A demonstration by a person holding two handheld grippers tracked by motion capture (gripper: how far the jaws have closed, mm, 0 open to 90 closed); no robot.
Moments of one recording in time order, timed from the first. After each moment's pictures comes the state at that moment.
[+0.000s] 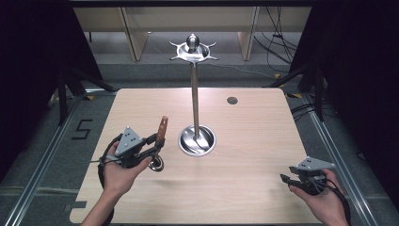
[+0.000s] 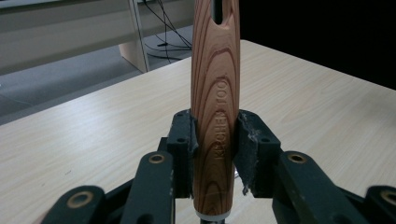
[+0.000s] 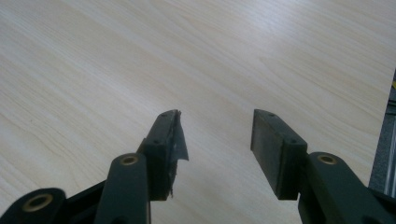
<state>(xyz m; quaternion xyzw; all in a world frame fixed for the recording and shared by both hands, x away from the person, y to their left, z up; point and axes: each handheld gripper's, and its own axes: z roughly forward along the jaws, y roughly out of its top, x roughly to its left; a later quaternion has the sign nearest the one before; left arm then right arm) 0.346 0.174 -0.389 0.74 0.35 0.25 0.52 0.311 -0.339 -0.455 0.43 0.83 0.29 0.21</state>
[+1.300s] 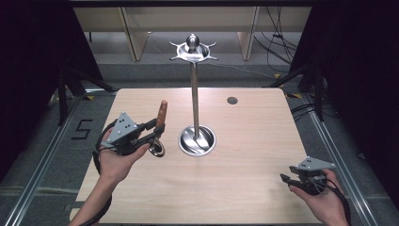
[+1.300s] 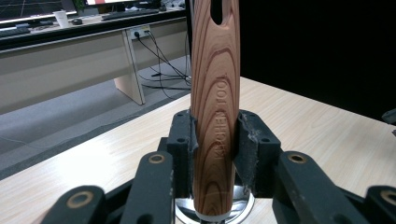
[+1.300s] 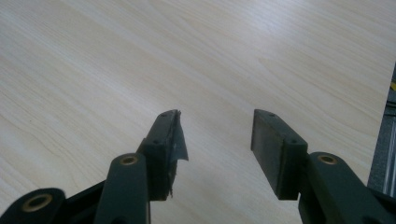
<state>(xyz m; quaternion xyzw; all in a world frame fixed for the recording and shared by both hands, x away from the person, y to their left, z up) 0.360 0.176 -0.350 0.72 0.30 0.28 0.56 0.311 -0.339 -0.455 0.43 0.82 0.29 0.21</state>
